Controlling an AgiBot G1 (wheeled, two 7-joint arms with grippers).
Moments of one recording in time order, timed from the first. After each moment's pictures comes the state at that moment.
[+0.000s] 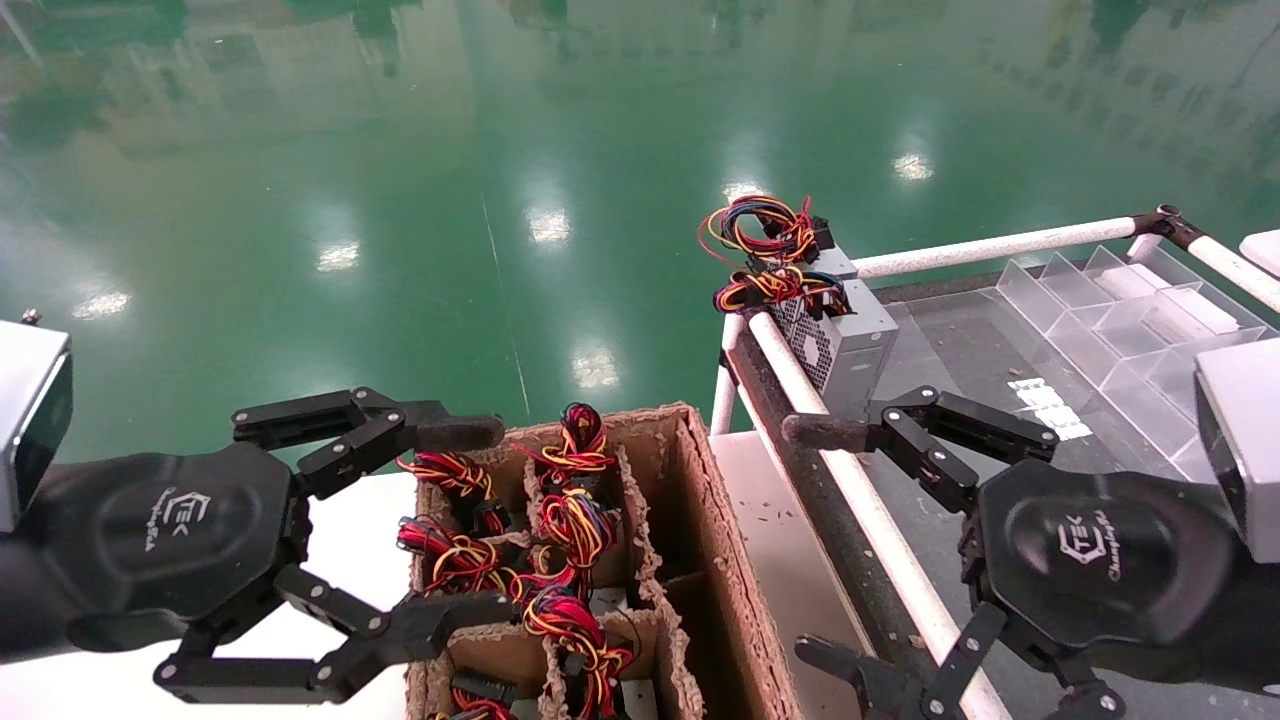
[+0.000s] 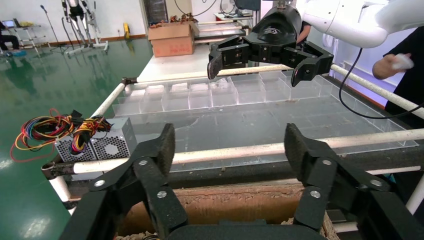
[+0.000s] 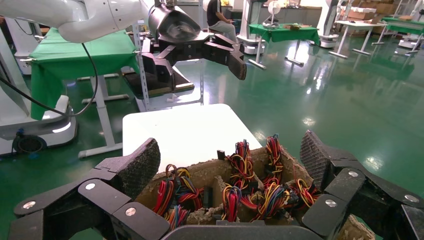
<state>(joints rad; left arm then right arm) -1.09 0.58 0.35 -1.27 0.68 1.47 -0.15 1.08 -0.61 -0.28 1.28 -0.73 -1.50 0.19</state>
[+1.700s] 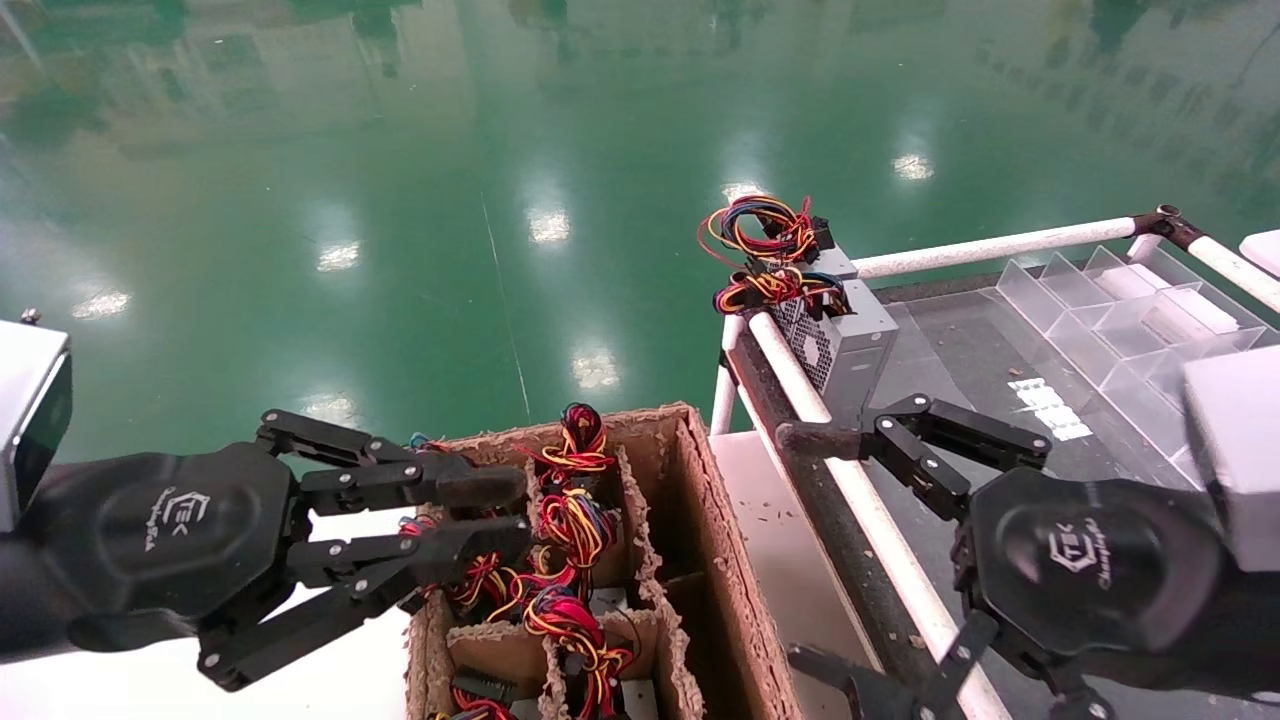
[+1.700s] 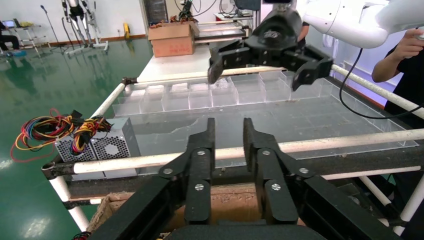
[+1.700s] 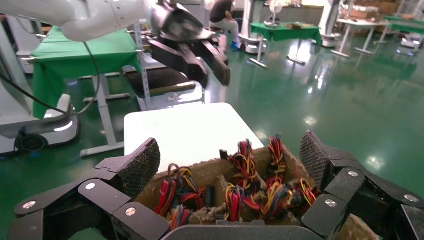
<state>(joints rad) -1.09 0.59 0.35 -1.27 0.68 1.47 -0.15 1.07 -0.61 -0.29 1.27 -0.75 -1.47 0.20</state>
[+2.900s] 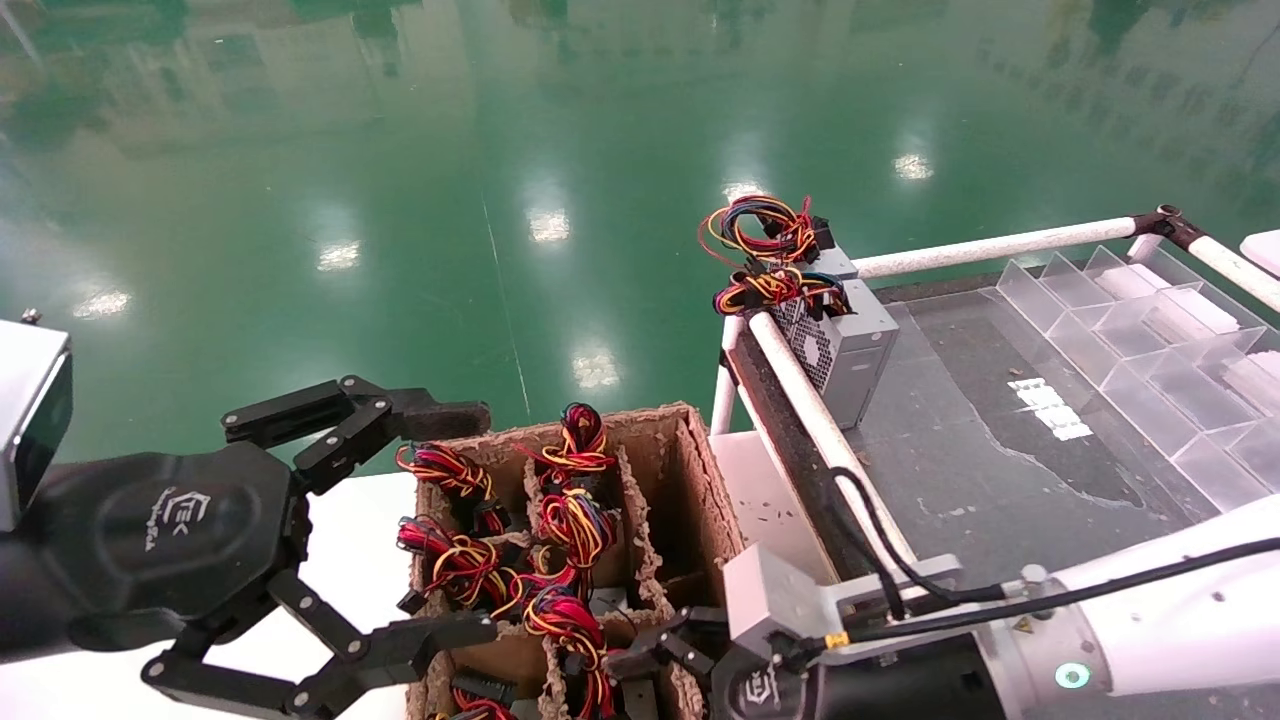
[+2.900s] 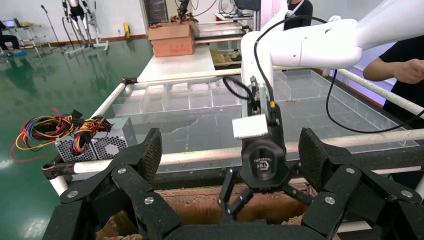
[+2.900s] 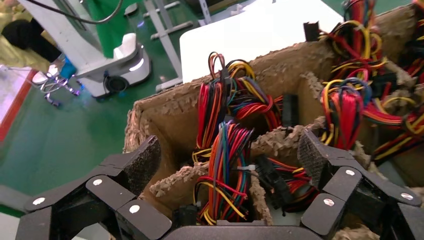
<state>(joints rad) -1.09 0.58 0.35 -1.27 0.68 1.47 -0.15 1.27 -0.96 -0.67 0.94 -1.09 -1.58 0.20</state>
